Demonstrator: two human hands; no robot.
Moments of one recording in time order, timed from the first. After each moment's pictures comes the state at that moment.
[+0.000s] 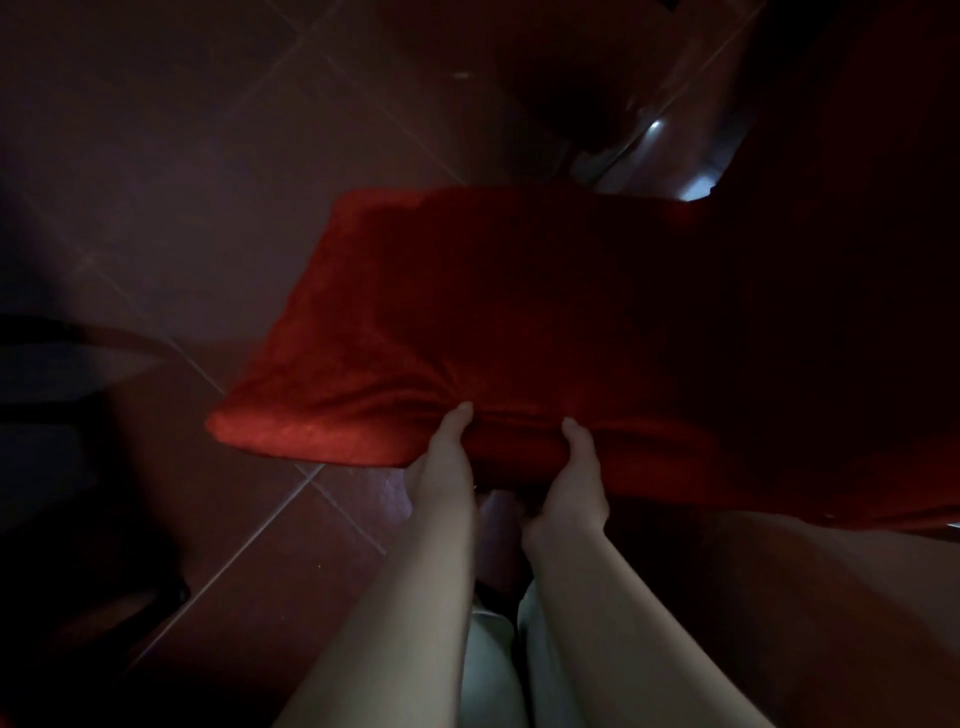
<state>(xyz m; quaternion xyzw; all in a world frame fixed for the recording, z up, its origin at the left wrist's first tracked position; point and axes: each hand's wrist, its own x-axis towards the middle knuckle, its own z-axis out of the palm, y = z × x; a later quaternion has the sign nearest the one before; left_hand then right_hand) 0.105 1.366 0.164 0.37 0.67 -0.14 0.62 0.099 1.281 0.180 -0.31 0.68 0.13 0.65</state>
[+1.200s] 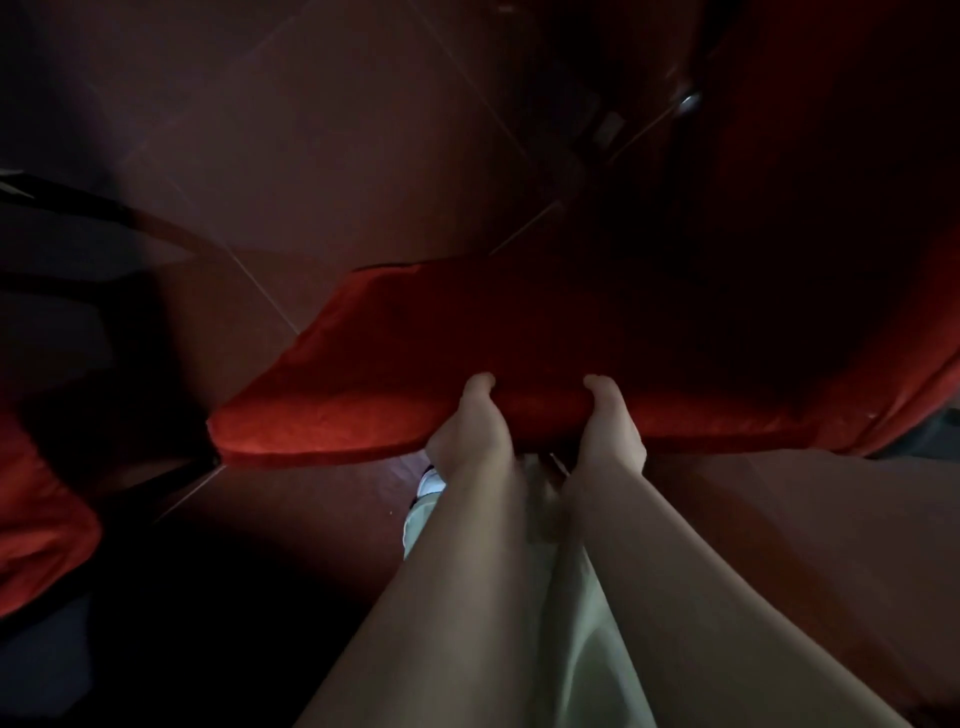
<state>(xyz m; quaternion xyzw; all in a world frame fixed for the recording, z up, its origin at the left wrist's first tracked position) 0.069 1.352 0.287 0.31 0.77 -0.12 0.55 0.077 1.274 0.300 -0.45 0.67 0.19 0.56</state>
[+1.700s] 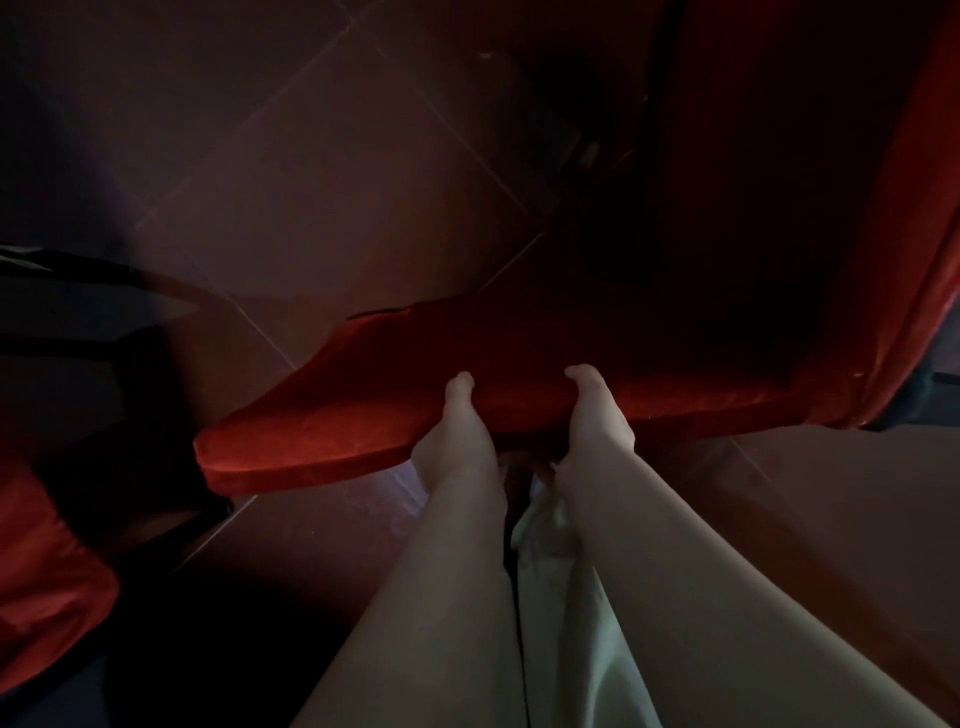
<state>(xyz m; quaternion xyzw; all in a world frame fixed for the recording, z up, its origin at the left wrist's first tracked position) 0.088 1.367 0.302 0.39 0.71 -0.14 0.57 0.116 1.280 0.303 -0.45 0.66 0.23 0.55</state>
